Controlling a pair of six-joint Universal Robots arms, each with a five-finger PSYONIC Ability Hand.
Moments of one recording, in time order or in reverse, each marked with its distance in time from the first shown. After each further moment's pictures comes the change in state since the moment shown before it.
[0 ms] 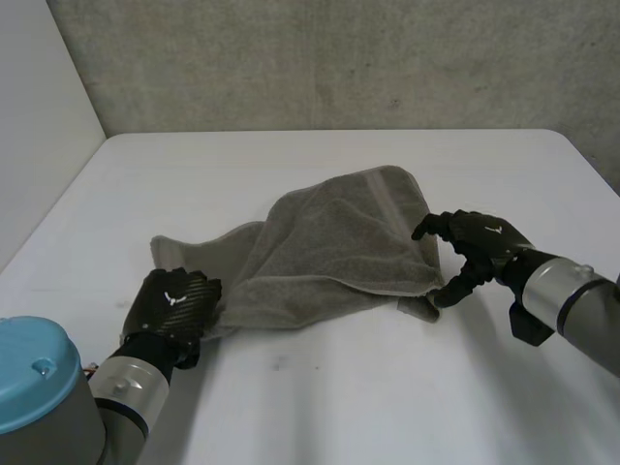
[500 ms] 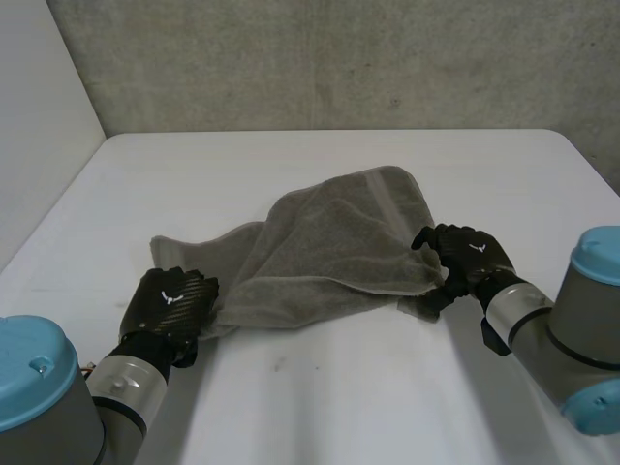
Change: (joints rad) left arm 0.011 0.003 -0.005 0.006 0.001 -0.002; right arm 0.107 0.150 0.071 -0.315 0.226 0.046; left_hand 0.000 0.000 0.000 0.000 0.000; right_hand 0.011 -0.048 -0.036 -0.026 -0.037
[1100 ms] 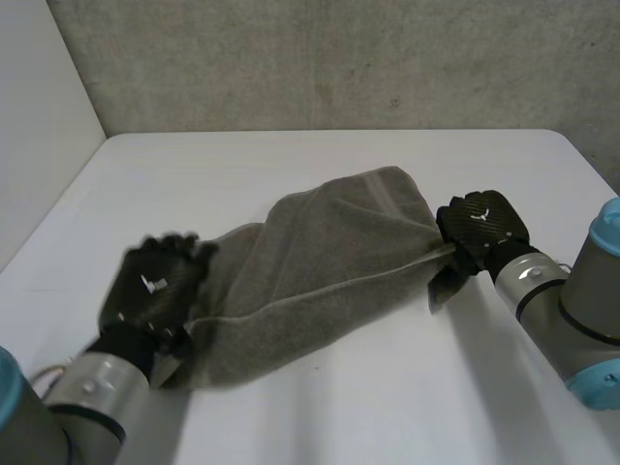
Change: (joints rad) left arm 0.023 0.158 -0.030 -0.003 0.012 -0.034; right arm -0.008 -0.061 -0.067 0.031 0.013 -0.491; left_hand -0.956 -1.008 -1.004 -1.009 -0.987; right_hand 0.880 0.781 0.781 0.773 0.742
